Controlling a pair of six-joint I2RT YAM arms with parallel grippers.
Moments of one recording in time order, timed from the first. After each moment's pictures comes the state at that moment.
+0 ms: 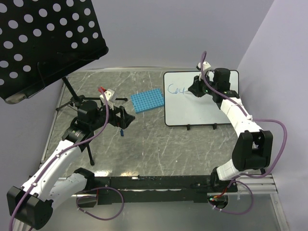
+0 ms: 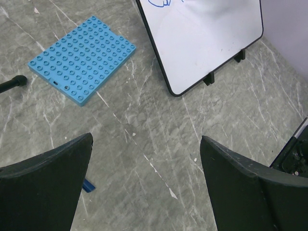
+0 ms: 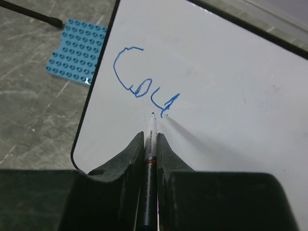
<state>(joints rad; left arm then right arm) -0.40 0.90 0.78 -0.16 0.35 -0.20 0.06 1.51 1.21 -0.21 -0.55 -0.21</state>
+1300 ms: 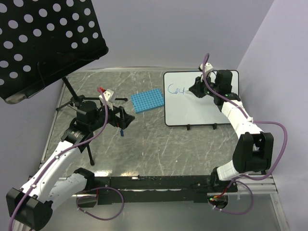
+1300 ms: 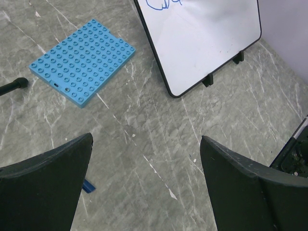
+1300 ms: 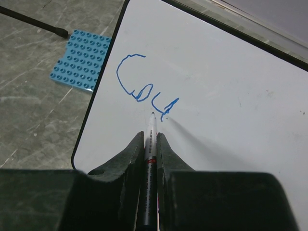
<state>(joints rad) -0.40 0.88 0.77 -0.16 0.35 -0.20 0.04 1.47 1.15 -0.12 -0.58 -0.19</state>
